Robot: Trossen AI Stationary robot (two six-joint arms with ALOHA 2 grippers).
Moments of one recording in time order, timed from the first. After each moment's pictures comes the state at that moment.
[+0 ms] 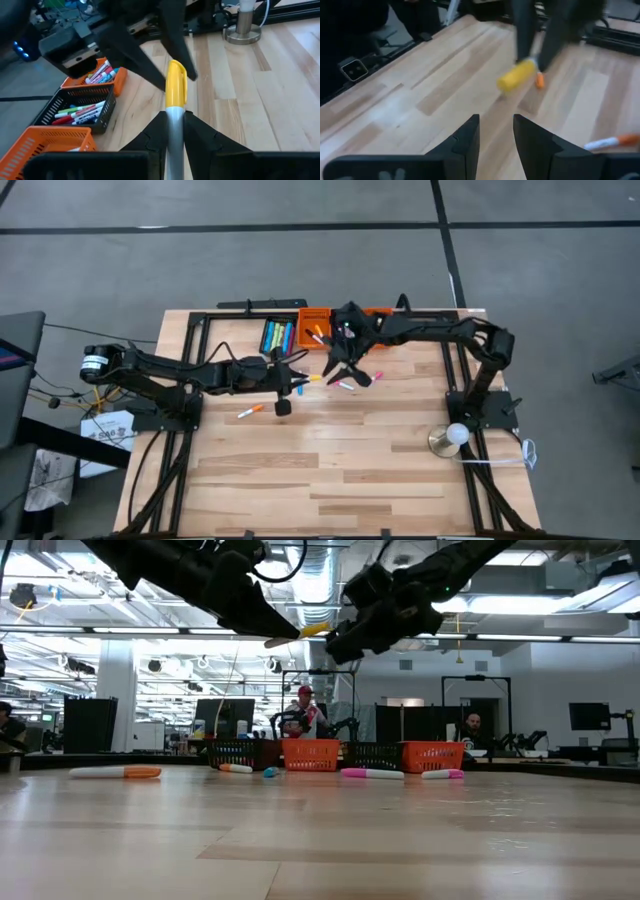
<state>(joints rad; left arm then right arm) -0.02 1.30 0.69 0.24 -0.22 0.20 -0.40 1.77 1.25 -0.31 -0.91 -0.70</state>
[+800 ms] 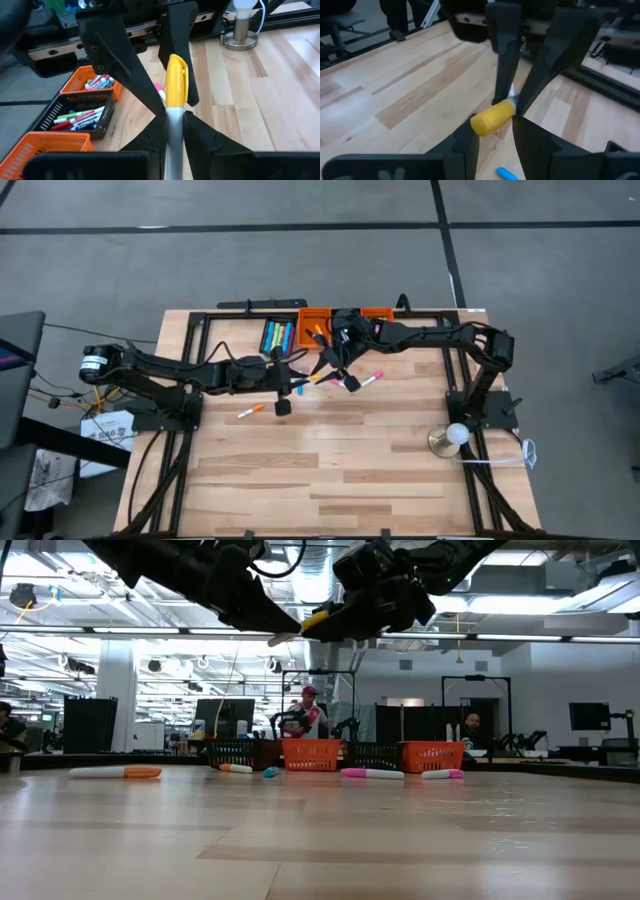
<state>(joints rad) -0.01 1.30 0.69 0.25 -0.21 0.20 -0.30 1.76 1.25 -0.09 -0.77 -0.68</state>
